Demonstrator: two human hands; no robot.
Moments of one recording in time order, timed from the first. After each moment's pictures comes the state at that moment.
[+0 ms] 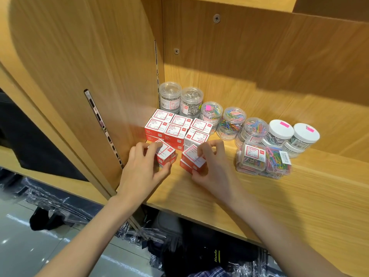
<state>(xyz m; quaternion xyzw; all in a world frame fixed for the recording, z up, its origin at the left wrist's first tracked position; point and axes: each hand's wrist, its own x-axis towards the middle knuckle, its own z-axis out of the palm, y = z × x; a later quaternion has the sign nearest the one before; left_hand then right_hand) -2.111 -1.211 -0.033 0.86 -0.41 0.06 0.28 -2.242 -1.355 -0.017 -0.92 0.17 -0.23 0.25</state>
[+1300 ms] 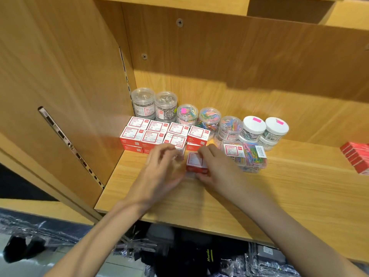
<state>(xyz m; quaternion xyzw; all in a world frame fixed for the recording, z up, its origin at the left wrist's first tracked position) -2.128 -1.264 -0.042 0.70 -0.59 0.04 0.39 -2.273 -1.385 -0.003 -0.96 0.20 -0.15 0.09</state>
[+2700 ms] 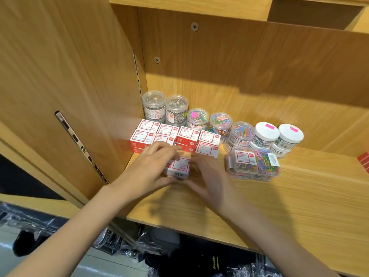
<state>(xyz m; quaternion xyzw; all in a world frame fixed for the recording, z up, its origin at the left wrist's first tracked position) -2.087 -1.250 -0.005 0.70 -0.67 0.01 0.22 -2.251 -1.363 -0.020 -0.94 0.14 -0.23 0.20</state>
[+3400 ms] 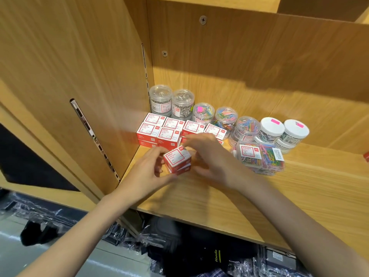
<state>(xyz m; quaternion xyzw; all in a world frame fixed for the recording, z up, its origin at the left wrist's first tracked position) -2.105 -1.226 -0.015 0.77 -0.49 -0.15 0.38 -2.232 -1.387 0.001 -0.97 0.01 -0.19 0.17</state>
